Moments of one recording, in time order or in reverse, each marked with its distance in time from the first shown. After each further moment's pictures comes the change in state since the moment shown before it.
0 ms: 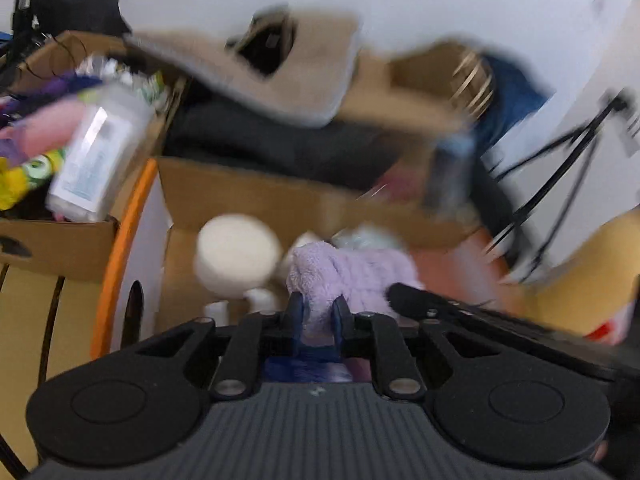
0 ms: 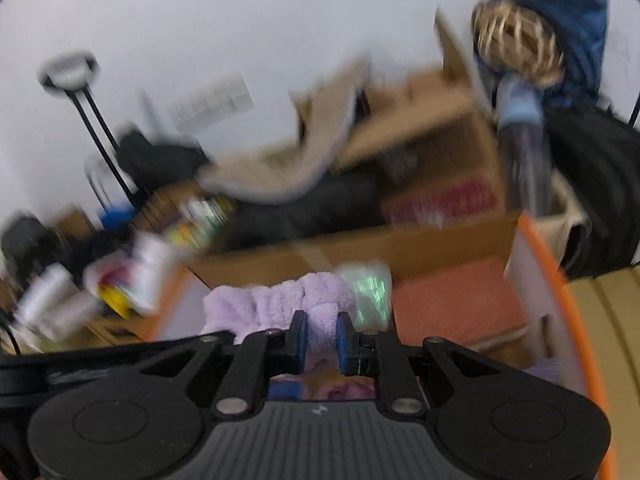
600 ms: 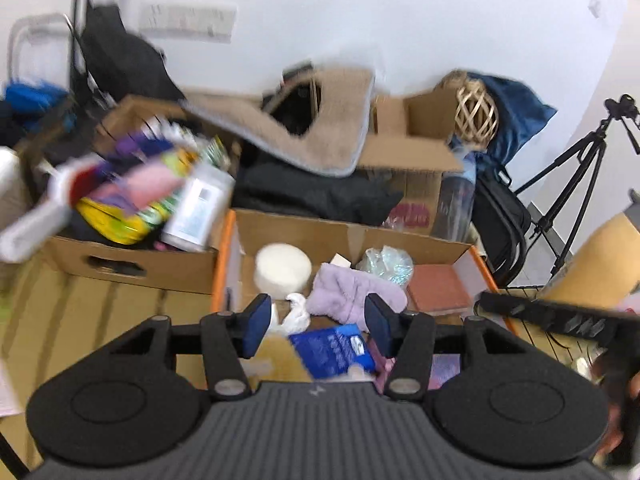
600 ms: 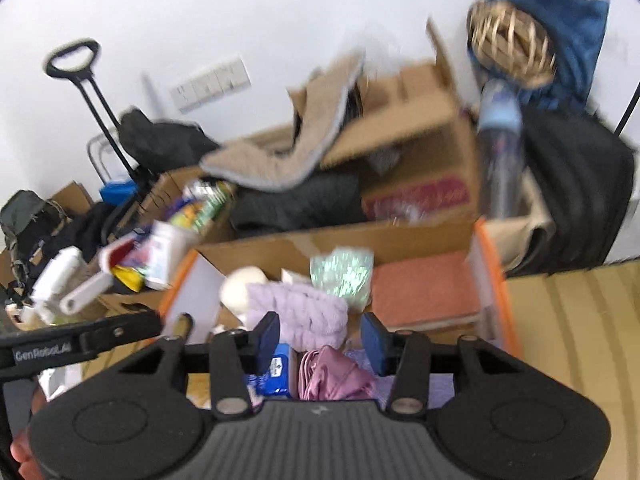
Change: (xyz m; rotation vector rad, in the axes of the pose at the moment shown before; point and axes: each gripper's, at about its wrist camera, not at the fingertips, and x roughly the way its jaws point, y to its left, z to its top) left arm -0.145 -0.020 -0.023 0.042 -0.148 0.119; right arm -0.128 -0.002 0.020 -0.043 -0.023 0.025
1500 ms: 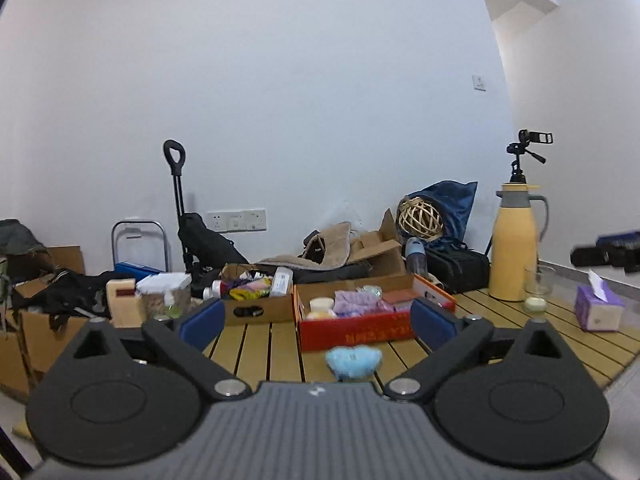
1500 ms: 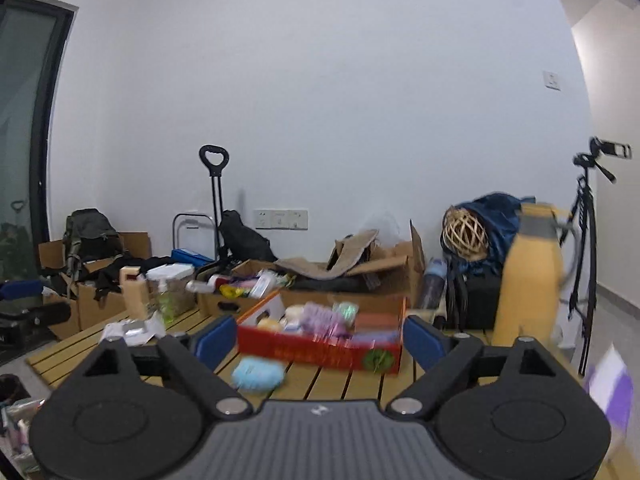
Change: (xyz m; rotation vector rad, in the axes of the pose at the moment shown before) left arm -0.364 -0.053 -0.323 0.269 -0.590 0.145; right arm -0.372 0.041 -0.310 -0.285 -0.494 -0.030
